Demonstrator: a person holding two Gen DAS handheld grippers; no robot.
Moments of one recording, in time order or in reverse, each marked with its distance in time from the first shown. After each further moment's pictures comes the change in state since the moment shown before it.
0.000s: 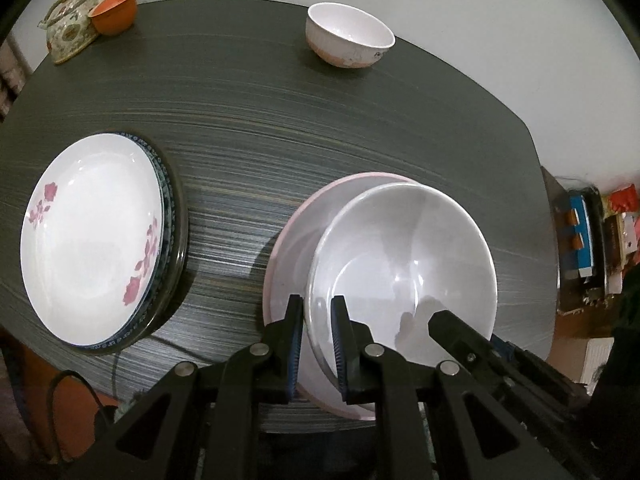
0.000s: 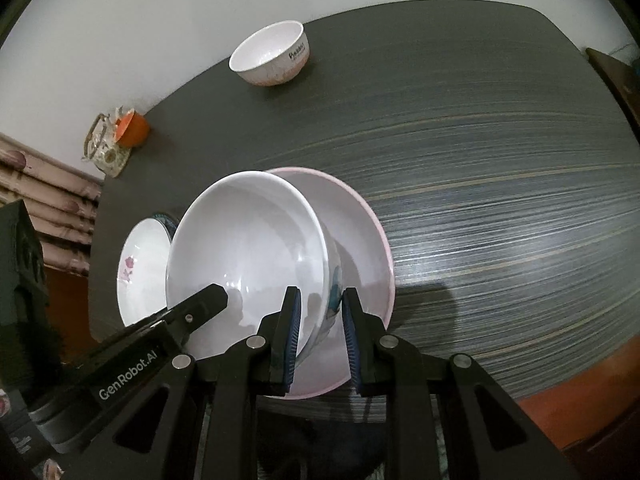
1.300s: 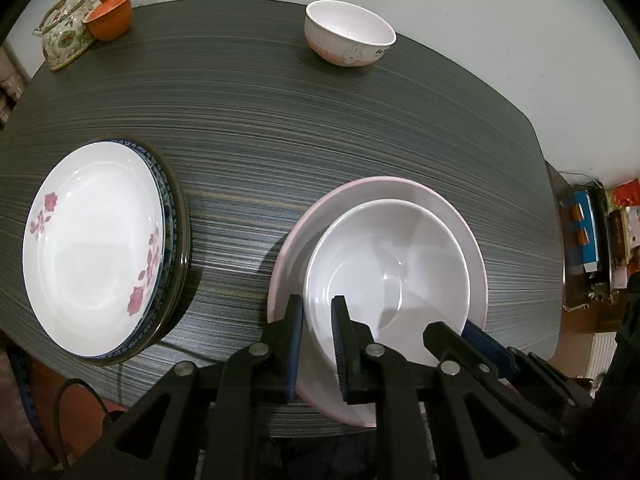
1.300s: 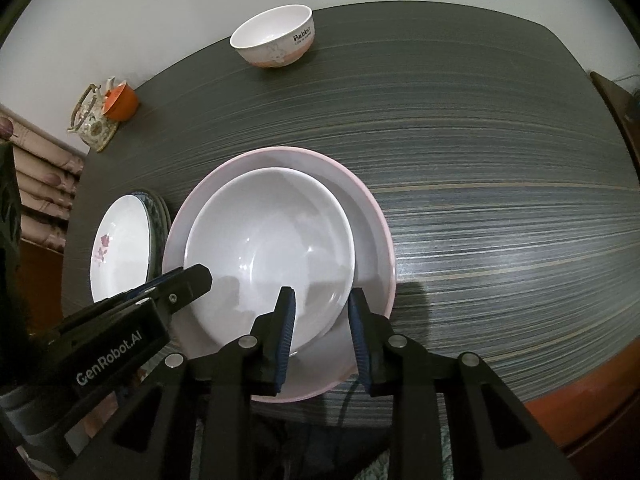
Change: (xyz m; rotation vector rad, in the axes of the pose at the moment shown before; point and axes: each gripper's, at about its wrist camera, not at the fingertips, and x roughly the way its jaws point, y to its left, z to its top) left arm 0.001 -0.003 0.005 0.011 0.004 0.016; right arm 0.003 0.004 -0.007 -0.058 0.012 -0.065
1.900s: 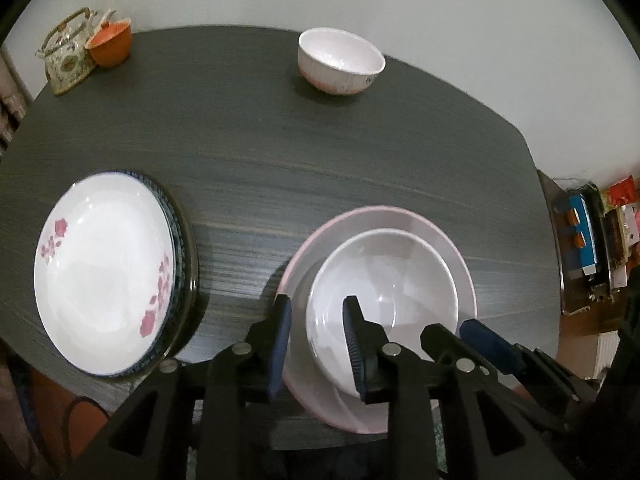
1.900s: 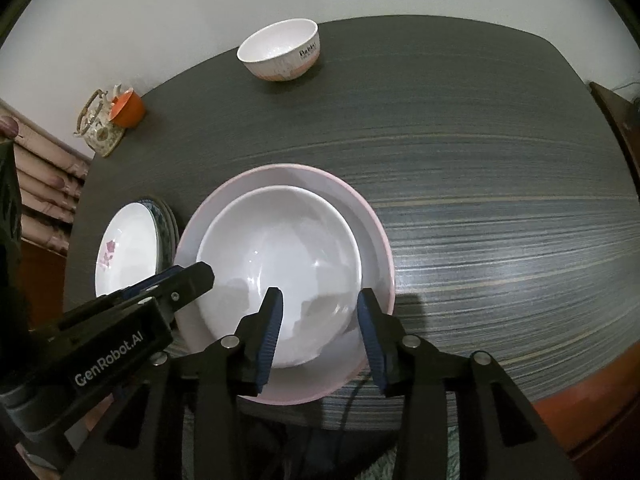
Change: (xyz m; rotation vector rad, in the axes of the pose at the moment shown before) left arm -0.018 -0.001 0.001 0.032 -0.096 -0.006; right arm -0.014 0.005 0.000 -0.020 -0.061 -0.005
